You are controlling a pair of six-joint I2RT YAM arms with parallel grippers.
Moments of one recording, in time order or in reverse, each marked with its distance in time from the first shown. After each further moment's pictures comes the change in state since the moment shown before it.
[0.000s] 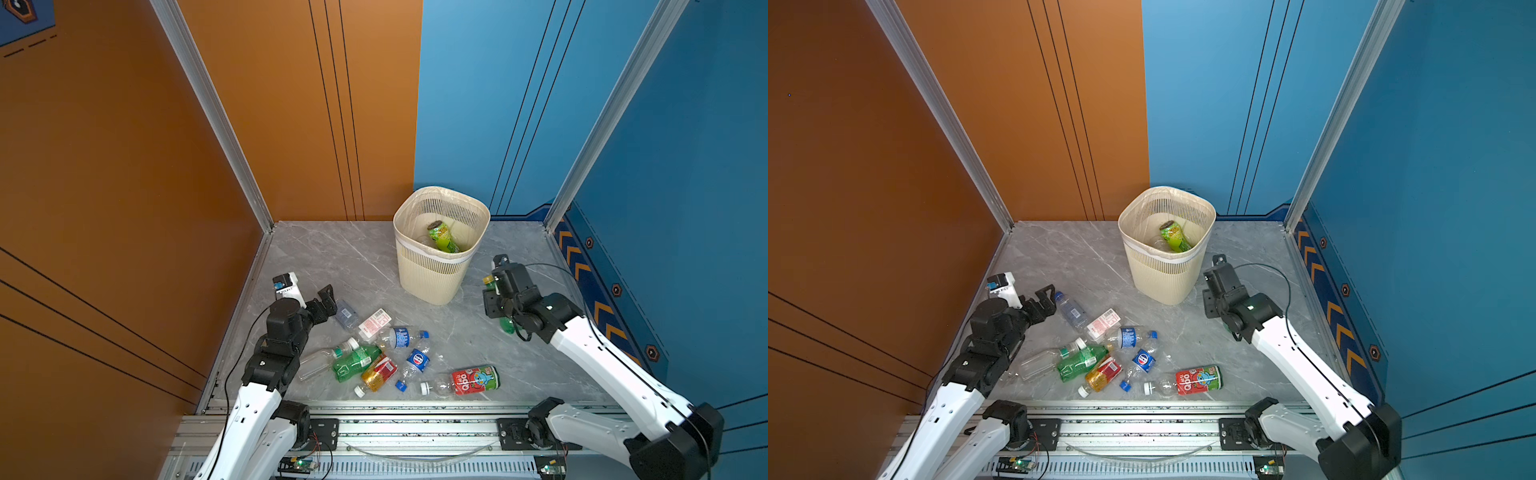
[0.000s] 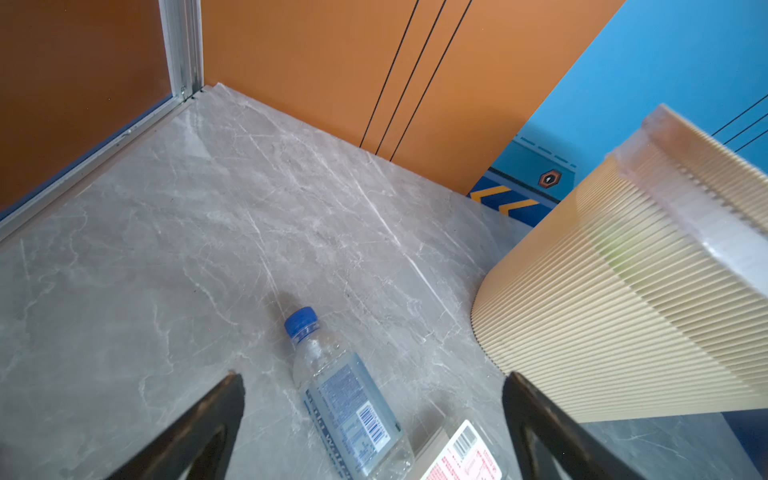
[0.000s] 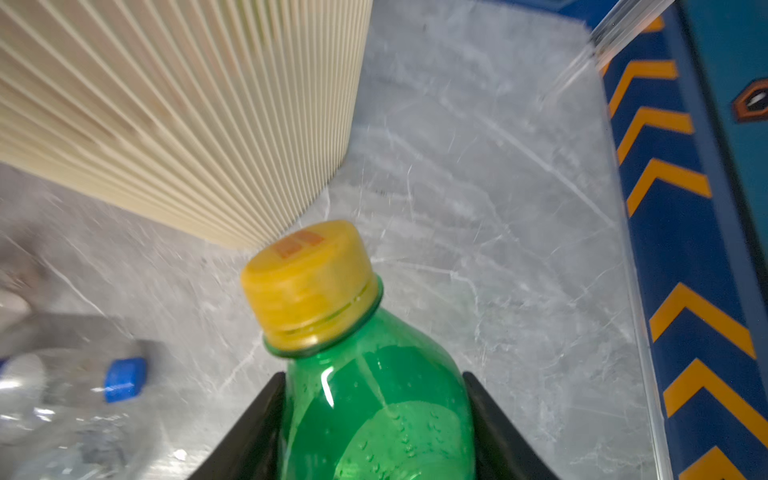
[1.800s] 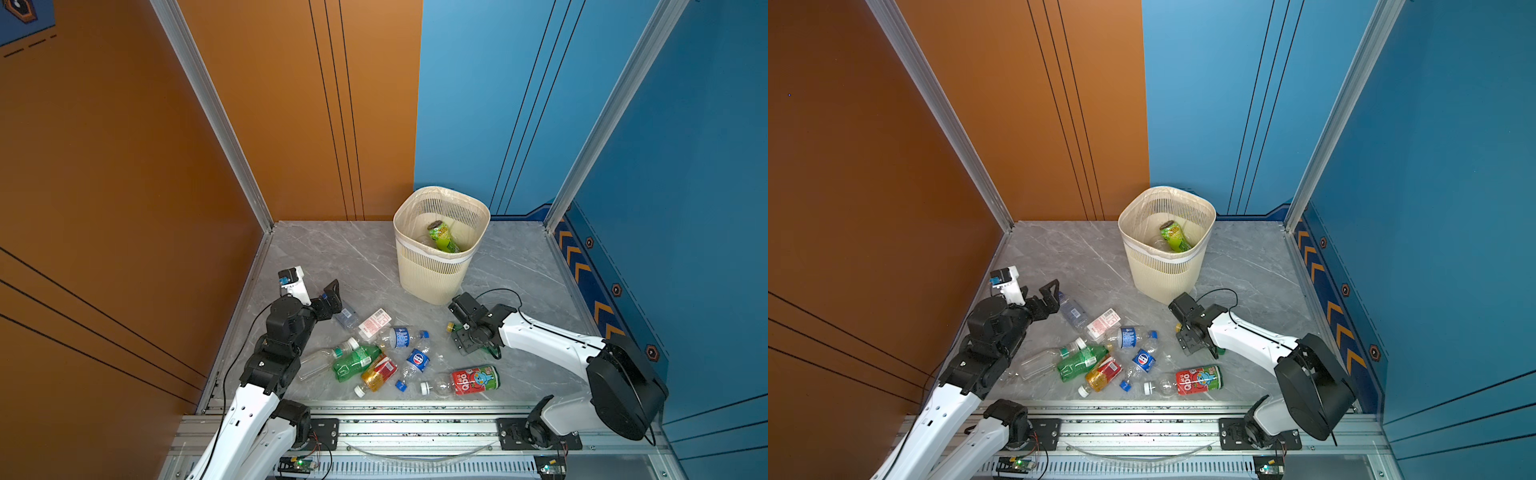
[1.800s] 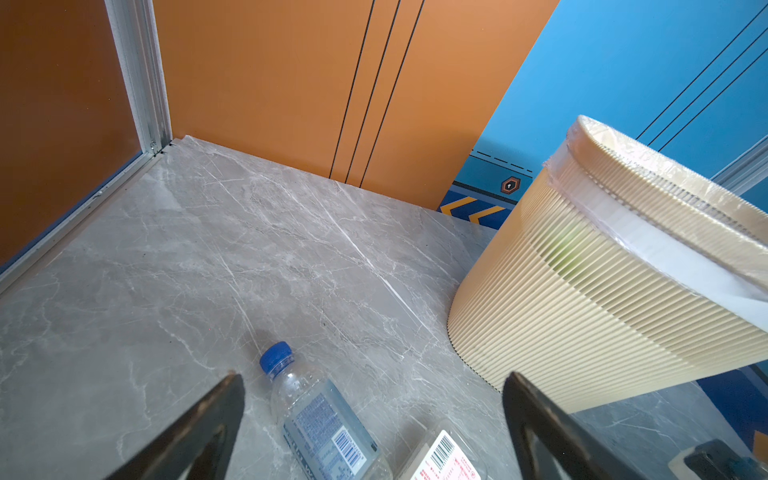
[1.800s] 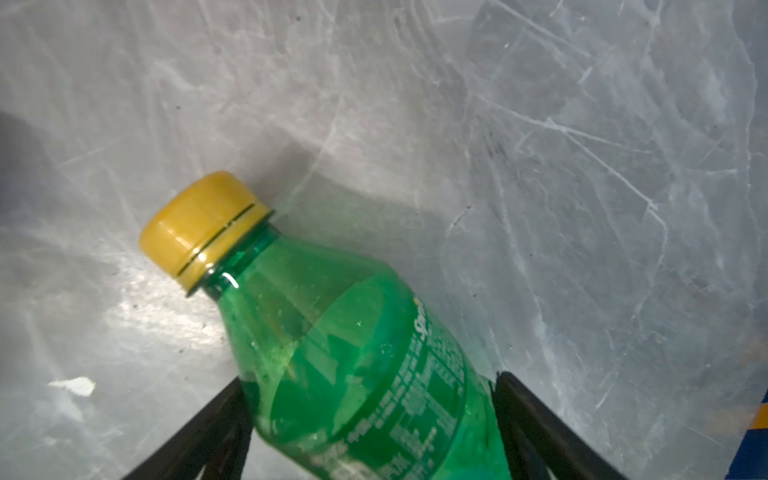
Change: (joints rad) left arm -0.088 -0.027 0.053 0.039 -0.033 0.085; right arm 0.167 0.381 -0.257 0.087 -0.050 -0.041
